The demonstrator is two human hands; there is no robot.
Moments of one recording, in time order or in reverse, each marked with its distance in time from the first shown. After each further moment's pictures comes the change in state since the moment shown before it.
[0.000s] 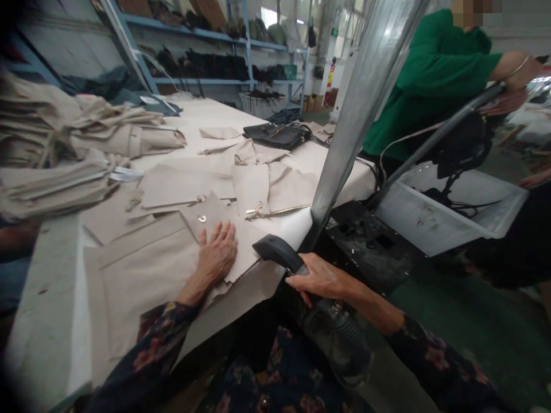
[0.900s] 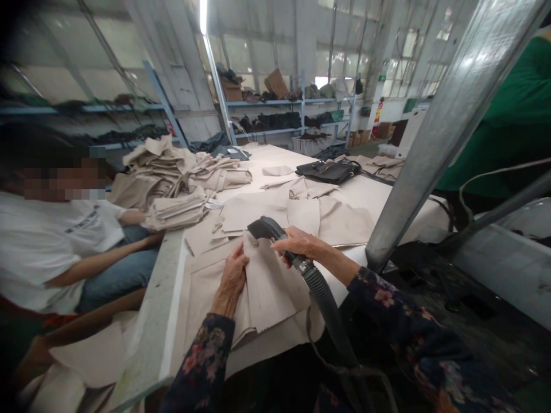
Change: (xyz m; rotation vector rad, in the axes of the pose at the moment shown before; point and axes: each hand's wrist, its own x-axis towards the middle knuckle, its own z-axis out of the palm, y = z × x) left_hand 0.014 -0.067 -0.036 -1.740 0.413 -0.588; right_hand 0.177 -0.096 0.004 0.062 -0.177 -0.289
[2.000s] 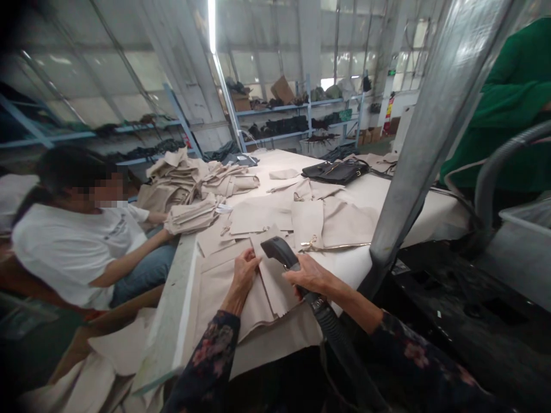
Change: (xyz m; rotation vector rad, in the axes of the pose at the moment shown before) left_hand -0.001 -0.011 0.006 0.457 0.110 0.088; right_hand -0.061 0.028 0.031 -0.037 0.116 0.042
